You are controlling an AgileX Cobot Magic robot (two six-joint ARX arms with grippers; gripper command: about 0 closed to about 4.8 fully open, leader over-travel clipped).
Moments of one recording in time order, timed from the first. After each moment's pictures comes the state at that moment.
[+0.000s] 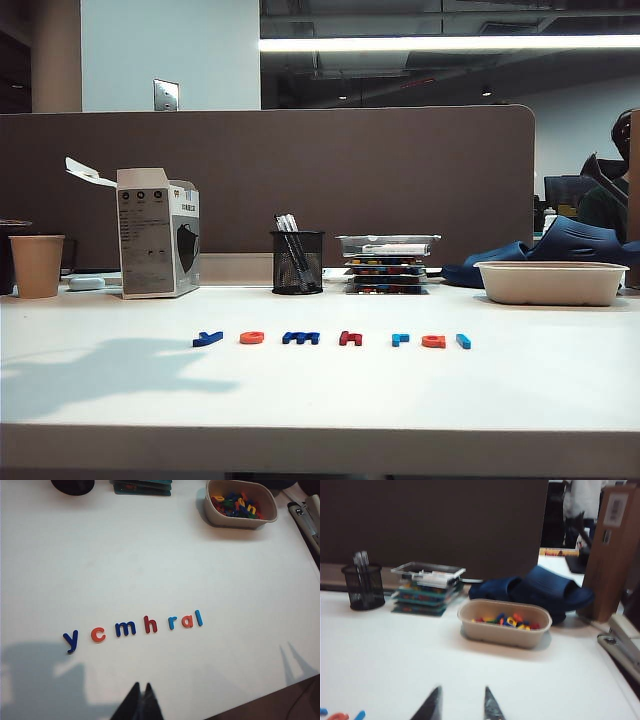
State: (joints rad) left arm -0.73 1.27 1.49 -0.90 -0.11 -0.46; right arm 0.08 0.01 0.06 0.00 0.00 -0.03
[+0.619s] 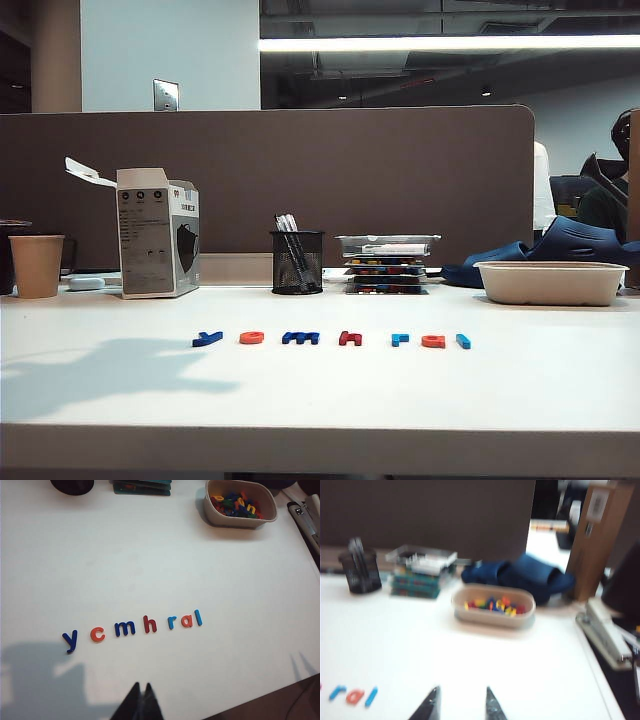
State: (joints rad) left arm -0.73 1.27 1.49 -0.90 -0.11 -0.46; right arm 0.08 0.12 0.47 -0.47 0.03 -0.02
